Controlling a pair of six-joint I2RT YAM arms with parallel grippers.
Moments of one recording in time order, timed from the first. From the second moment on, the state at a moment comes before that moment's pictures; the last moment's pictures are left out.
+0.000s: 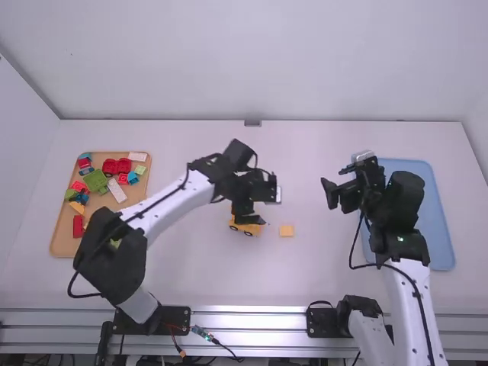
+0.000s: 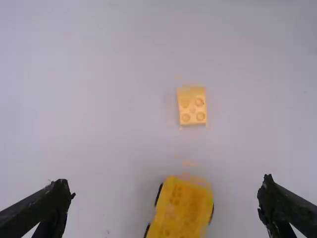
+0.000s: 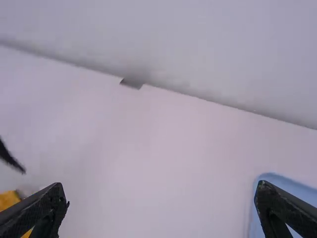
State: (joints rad) left arm -0.52 1.70 1.27 -0.71 0.50 0.99; right arm -0.12 0.92 0.71 -0.30 -0.51 -0.33
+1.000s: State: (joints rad) left arm -0.16 1.69 1.00 -0.67 0.91 1.57; right arm 0.10 1.32 0.71 -0.58 -0.78 -1.11
